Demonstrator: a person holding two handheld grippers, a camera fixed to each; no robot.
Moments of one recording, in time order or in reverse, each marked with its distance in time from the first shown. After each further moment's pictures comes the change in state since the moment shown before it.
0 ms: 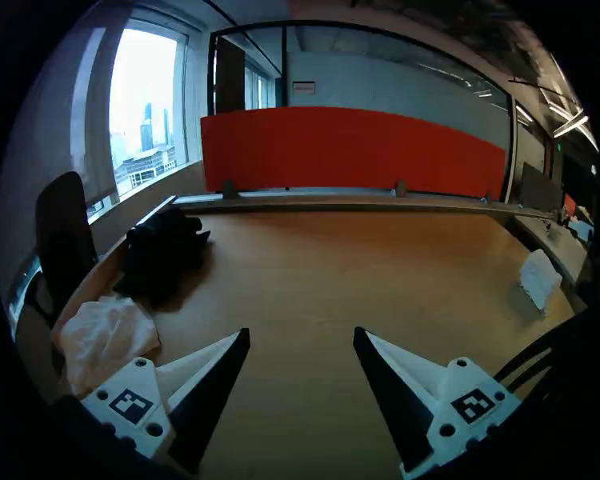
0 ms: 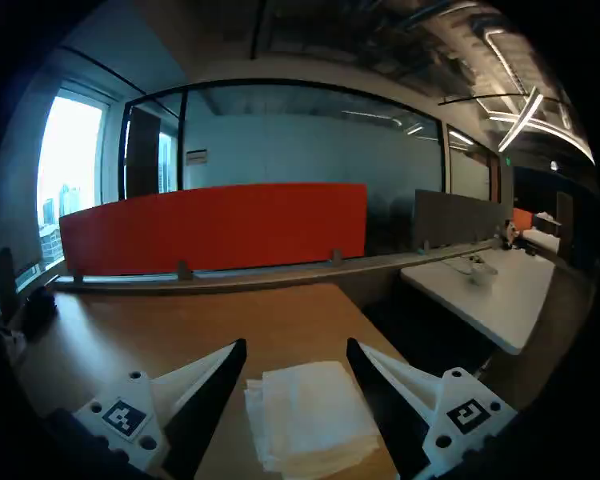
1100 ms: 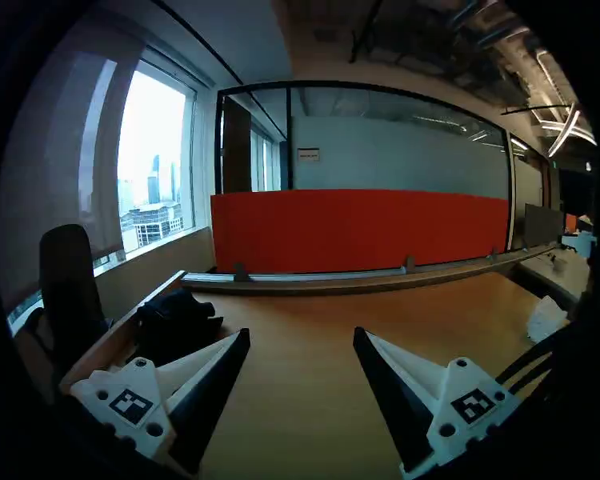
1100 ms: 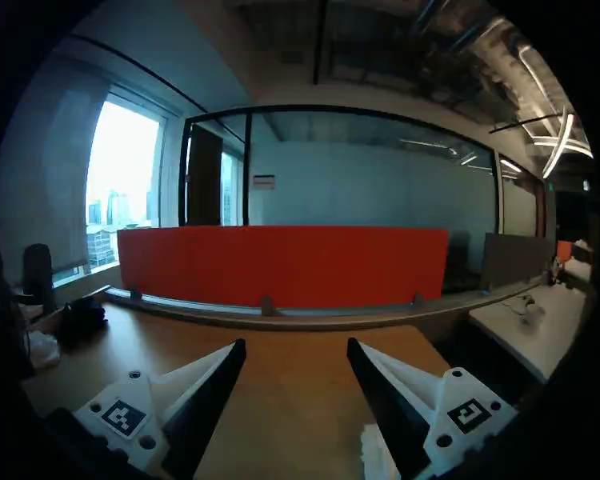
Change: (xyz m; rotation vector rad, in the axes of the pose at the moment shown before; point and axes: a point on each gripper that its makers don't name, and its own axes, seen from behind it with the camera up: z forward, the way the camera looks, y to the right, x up) left arm 0.121 -0.031 0.006 0.022 0.296 -0.002; right arm 0.070 -0.185 -0.013 0.246 0.113 -0.062
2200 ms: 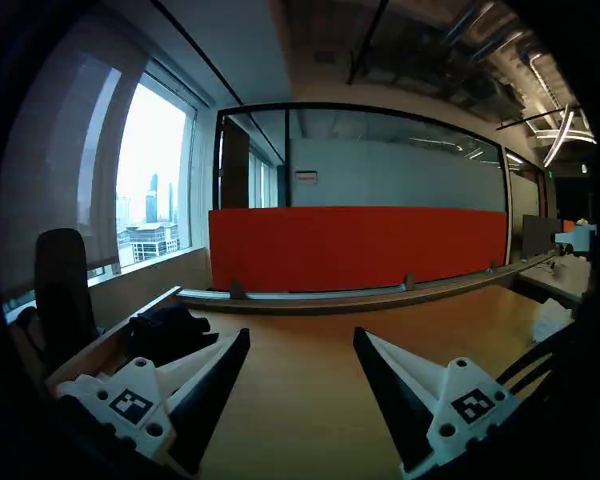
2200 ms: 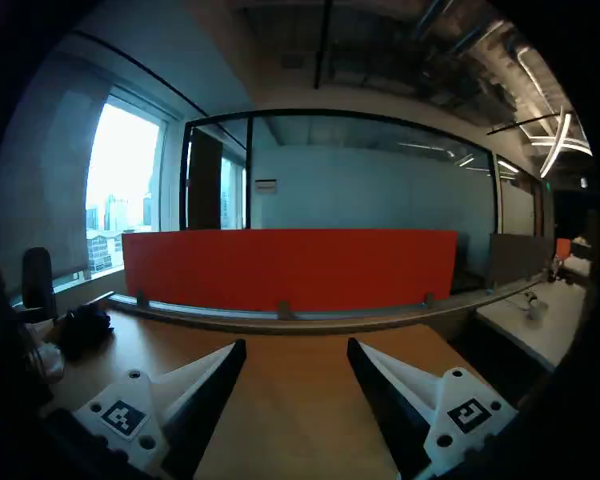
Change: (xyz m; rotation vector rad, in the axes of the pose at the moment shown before) left arm -0.014 -0.004 0.019 -0.014 0.117 -0.002; right arm -0.004 -0.064 0.005 -0.019 0.024 0.012
